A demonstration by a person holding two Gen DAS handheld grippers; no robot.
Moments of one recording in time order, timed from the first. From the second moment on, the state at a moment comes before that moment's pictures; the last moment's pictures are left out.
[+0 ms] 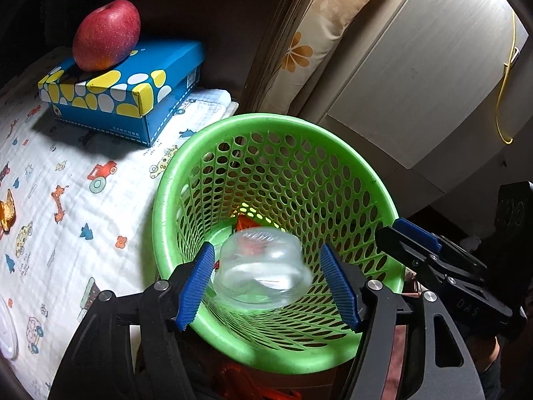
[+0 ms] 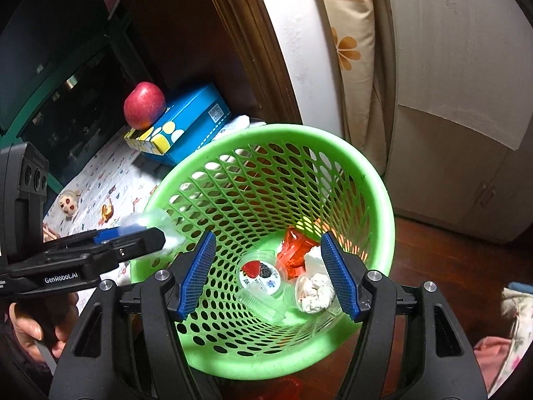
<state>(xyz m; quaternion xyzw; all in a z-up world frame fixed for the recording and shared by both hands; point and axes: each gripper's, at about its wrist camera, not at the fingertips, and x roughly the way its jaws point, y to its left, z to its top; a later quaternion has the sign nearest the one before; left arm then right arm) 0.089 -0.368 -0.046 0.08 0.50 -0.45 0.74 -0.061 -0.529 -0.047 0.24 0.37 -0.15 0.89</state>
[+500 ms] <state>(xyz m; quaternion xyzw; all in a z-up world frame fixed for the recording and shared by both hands) 0.097 -0.311 -0.029 0.07 0.48 -0.41 0.77 -0.040 -0.499 -0.038 0.23 0.37 -0.11 0.89</state>
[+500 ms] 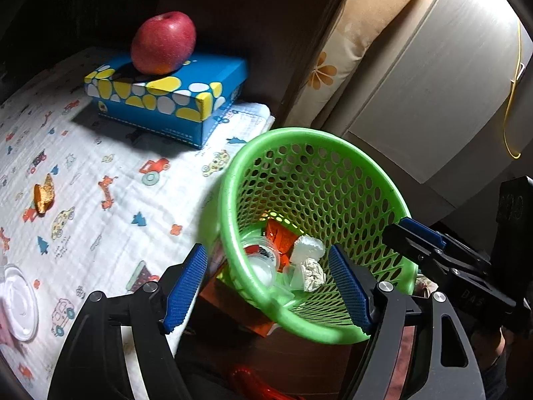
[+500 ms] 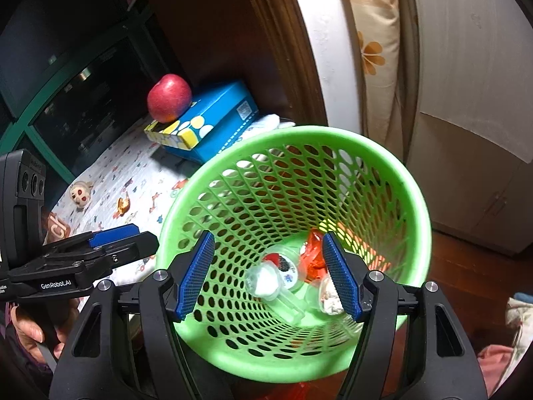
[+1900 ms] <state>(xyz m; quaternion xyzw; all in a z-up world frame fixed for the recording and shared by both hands) 0.199 0.038 -0.096 -0.36 0.54 0.02 0.76 0.059 -0.339 -0.044 0.17 0.42 0.06 0.89</state>
